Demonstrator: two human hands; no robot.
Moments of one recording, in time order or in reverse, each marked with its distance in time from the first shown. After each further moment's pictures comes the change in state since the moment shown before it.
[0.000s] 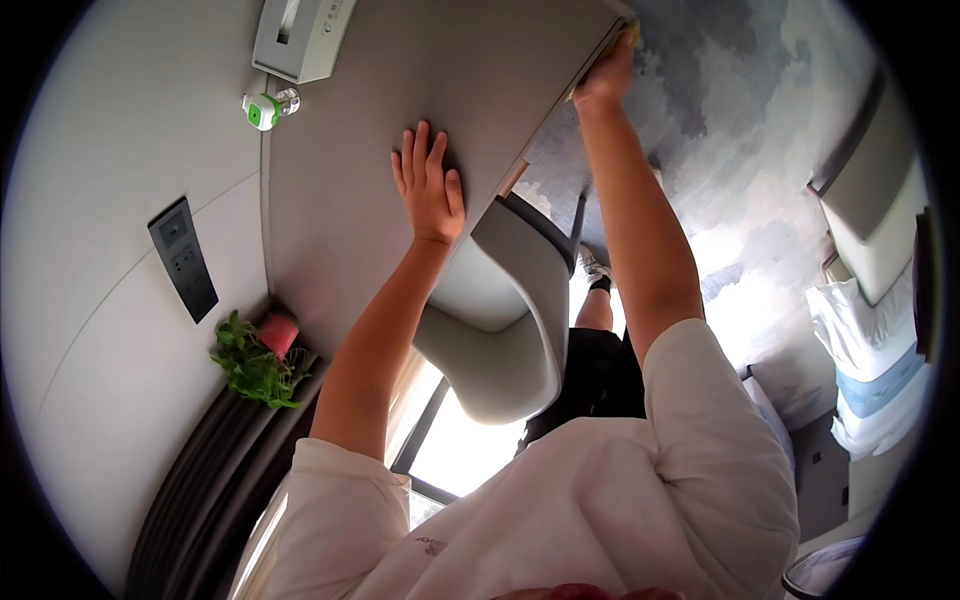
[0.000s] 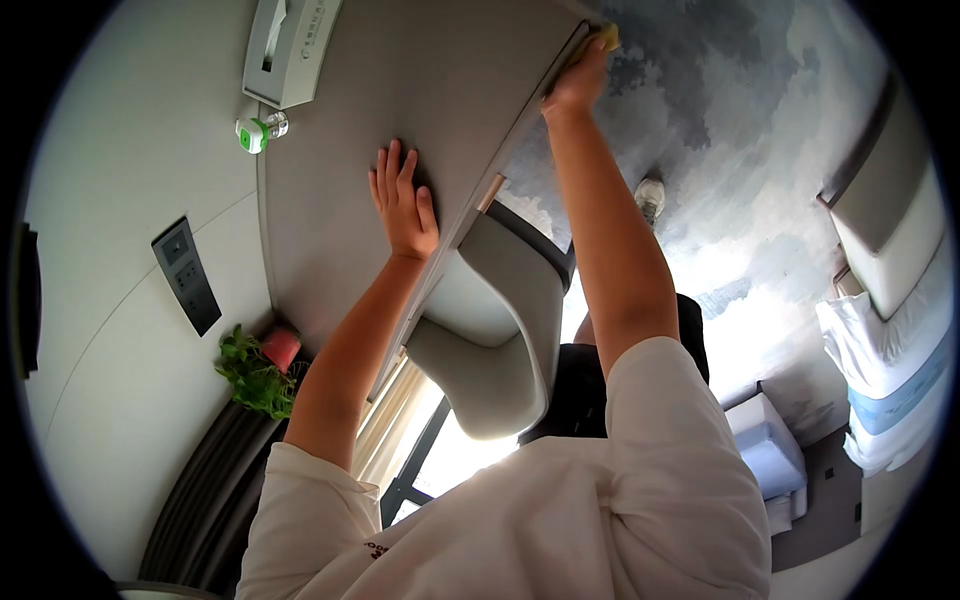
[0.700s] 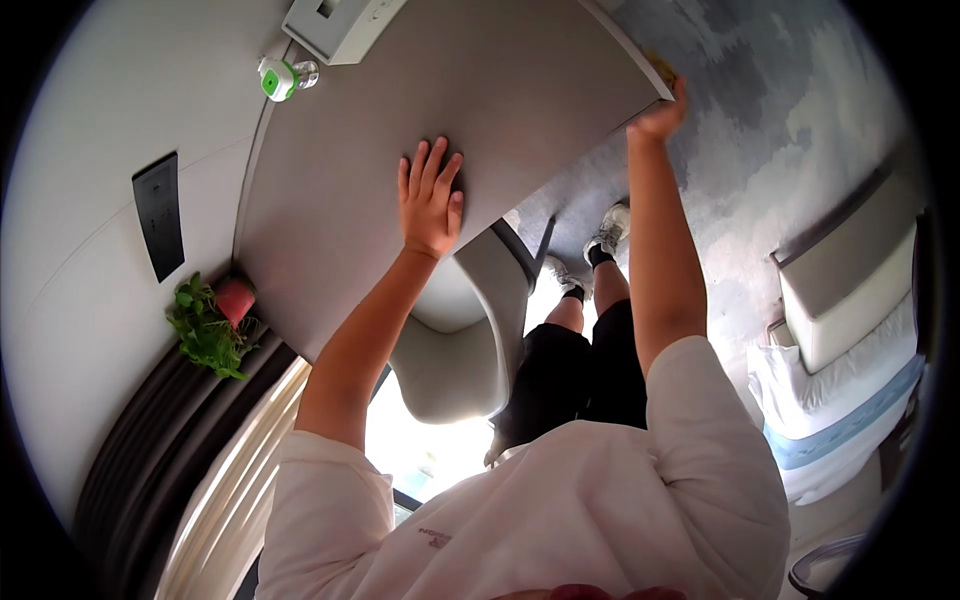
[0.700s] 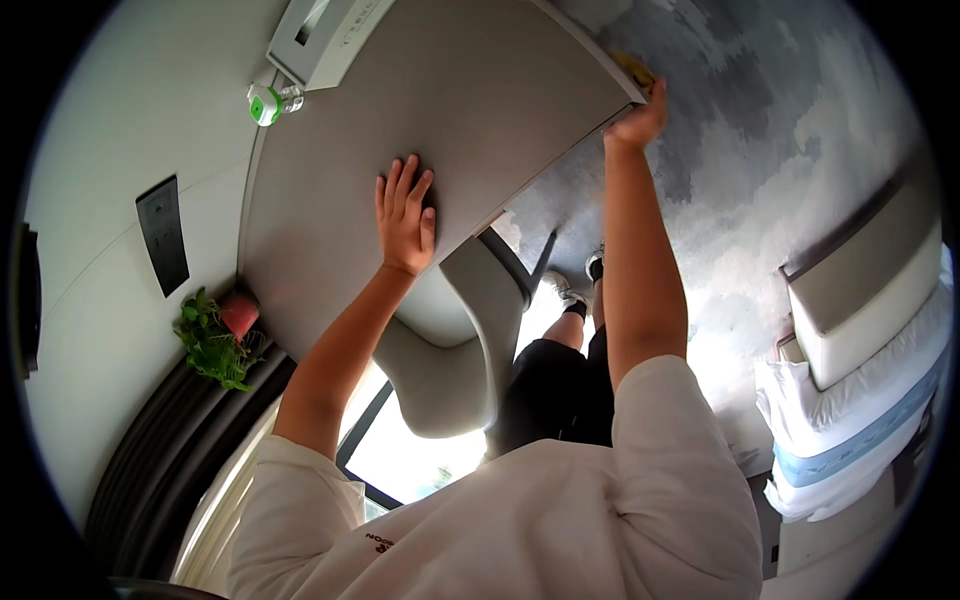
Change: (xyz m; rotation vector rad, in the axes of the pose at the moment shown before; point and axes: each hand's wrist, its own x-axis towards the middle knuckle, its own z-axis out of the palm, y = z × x) left_hand -0.001 -0.002 -0.005 -0.010 -0.016 -0.050; right_hand 0.062 -0.038 0.015 -0.099 -0.112 -0.036
